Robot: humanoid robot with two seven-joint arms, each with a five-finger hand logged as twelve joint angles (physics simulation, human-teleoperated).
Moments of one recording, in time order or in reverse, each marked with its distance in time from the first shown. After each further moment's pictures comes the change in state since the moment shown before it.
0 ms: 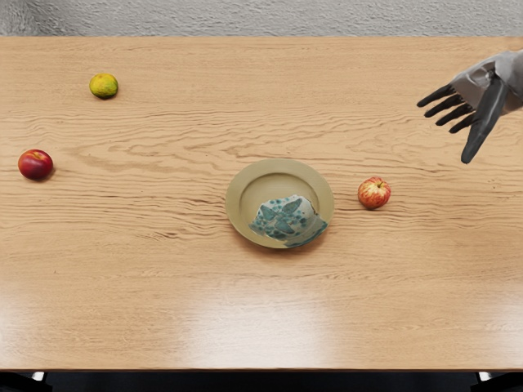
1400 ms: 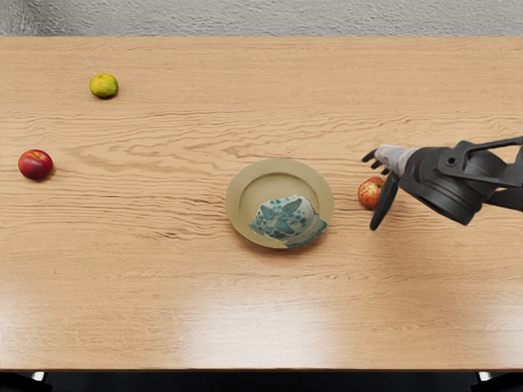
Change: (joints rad) left arm 0.000 0.000 0.000 0.000 0.000 0.000 0.000; right arm -0.293 0.199 0.131 0.513 -0.487 -1.041 0.000
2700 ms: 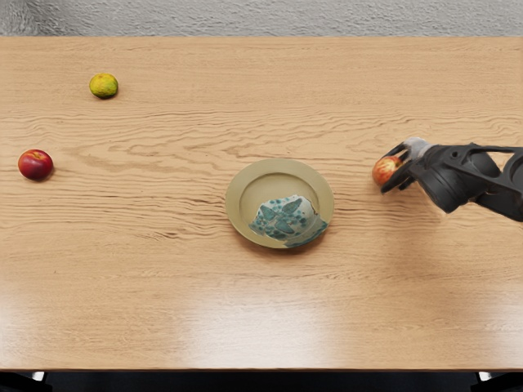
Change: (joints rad) left arm 0.000 0.000 0.000 0.000 0.000 0.000 0.000; right arm -0.303 0.030 0.310 -0.314 -0.057 -0.040 -0.002
